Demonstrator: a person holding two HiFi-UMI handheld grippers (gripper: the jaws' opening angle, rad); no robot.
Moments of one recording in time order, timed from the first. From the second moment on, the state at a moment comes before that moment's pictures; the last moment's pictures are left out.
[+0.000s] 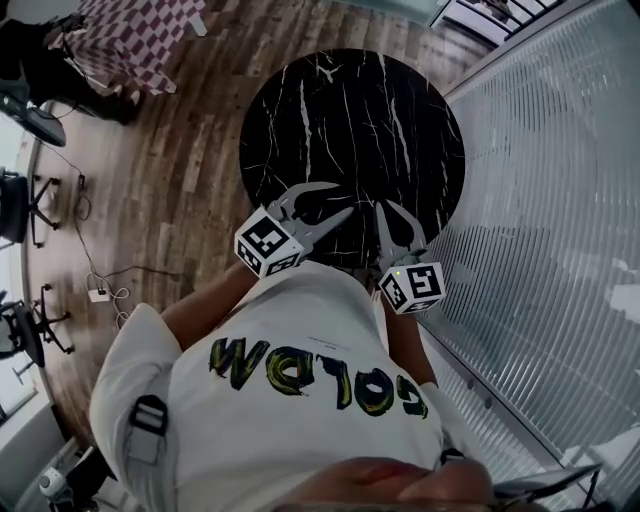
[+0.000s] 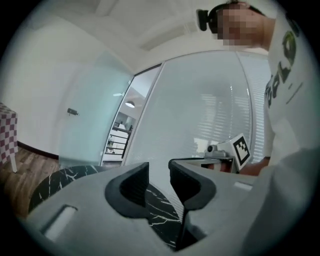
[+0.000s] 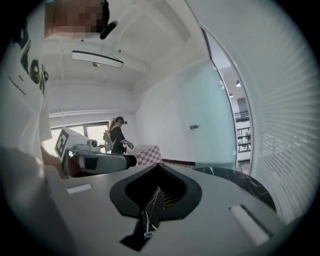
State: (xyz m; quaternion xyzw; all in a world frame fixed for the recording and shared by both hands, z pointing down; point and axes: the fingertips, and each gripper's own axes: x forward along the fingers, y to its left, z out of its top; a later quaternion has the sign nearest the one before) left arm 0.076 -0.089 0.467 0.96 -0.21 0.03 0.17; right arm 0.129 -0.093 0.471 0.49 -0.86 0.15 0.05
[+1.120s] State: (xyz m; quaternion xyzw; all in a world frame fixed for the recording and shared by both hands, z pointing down) left arm 0.075 -0.067 0.355 0.97 -0.24 -0.04 0.07; right arm 0.097 -0.061 0.349 0.47 -0.88 0.02 0.03
